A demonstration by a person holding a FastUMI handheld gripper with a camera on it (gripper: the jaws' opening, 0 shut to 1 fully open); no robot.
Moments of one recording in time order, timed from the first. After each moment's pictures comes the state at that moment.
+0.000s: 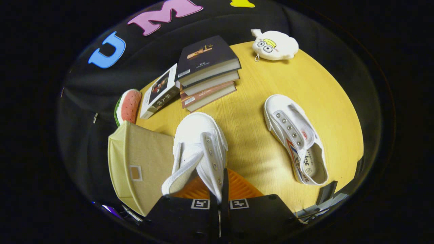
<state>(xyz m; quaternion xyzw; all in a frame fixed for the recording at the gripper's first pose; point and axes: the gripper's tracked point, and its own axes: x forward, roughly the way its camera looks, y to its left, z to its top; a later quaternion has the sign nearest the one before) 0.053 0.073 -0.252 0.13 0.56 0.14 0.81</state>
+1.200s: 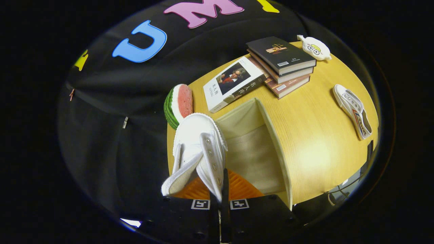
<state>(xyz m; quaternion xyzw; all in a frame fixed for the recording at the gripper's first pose) -0.032 0.339 -0.188 0.19 0.56 0.19 0.78</state>
